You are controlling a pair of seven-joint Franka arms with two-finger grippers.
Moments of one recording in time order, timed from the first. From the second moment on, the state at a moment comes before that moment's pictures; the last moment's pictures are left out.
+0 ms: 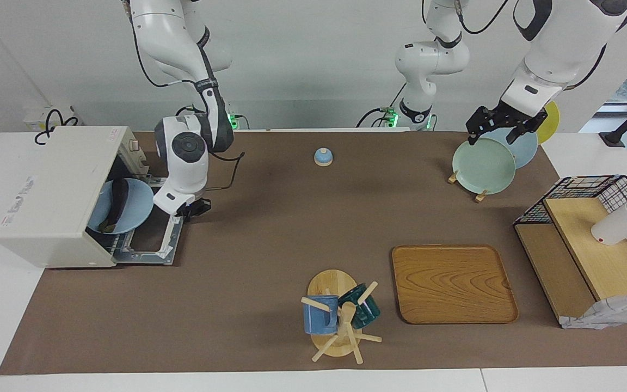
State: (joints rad) left arm -0.04 -0.04 -0.08 -1.62 -0.03 1.48 -0.08; right arm 0.13 0.17 0.02 -2.18 -0.41 2.19 0.15
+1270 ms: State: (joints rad) left arm -0.04 -0.04 -0.08 -1.62 -0.03 1.48 -0.08; right arm -0.06 0.00 0.00 -1.79 -0.25 1.75 -0.39
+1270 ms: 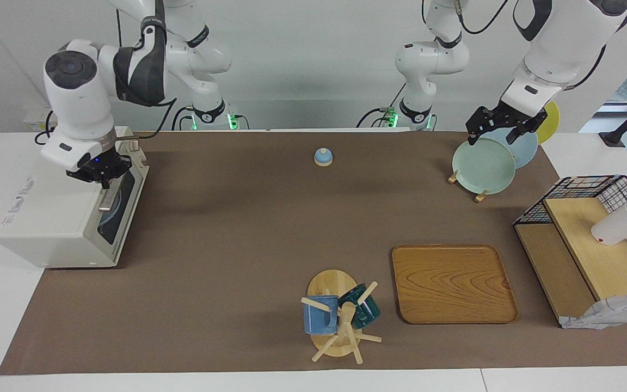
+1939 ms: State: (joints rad) left arm -0.04 -0.04 -0.08 -1.62 -0.03 1.48 -0.08; right arm -0.02 -0.01 0.03 -1.72 -0.15 1.69 -0.33
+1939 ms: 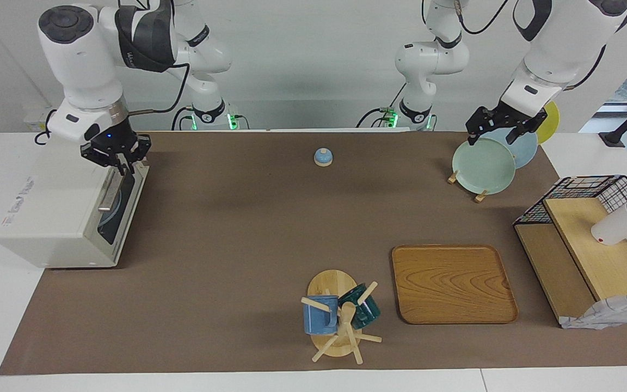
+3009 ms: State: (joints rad) left arm -0.04 -0.04 -0.08 -1.62 -0.03 1.48 -0.08; right arm -0.02 -0.02 0.03 -1.70 0.00 1.59 -0.20
